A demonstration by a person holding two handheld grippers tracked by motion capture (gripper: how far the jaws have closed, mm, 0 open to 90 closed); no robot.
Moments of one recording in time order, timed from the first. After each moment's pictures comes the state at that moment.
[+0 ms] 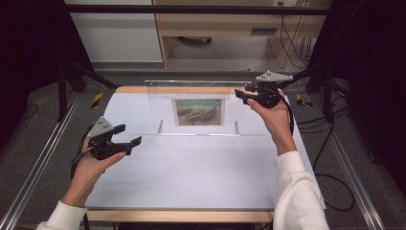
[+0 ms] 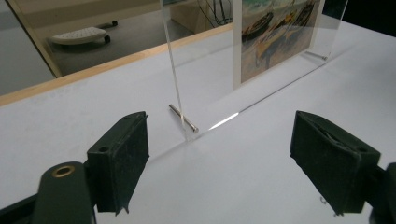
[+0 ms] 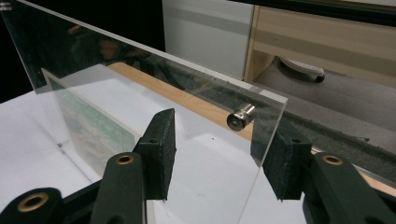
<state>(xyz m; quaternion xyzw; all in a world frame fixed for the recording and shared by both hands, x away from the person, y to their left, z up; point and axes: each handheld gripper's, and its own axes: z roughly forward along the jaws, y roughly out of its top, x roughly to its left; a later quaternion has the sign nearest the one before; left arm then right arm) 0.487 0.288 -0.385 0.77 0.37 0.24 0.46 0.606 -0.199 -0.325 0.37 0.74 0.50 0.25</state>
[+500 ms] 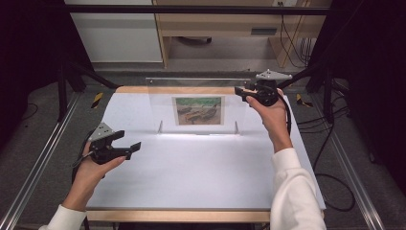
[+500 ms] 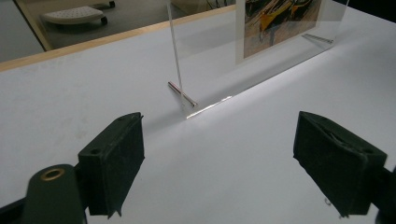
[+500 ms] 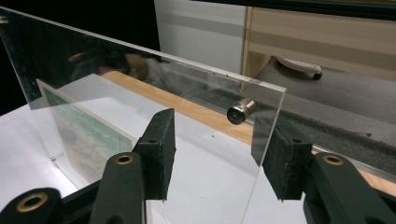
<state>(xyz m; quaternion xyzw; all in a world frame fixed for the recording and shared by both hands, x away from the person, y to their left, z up) 0.486 0.294 -0.403 0.77 0.39 0.22 0.46 0.616 -0.198 -0.330 0.39 0.72 0.51 0.25</state>
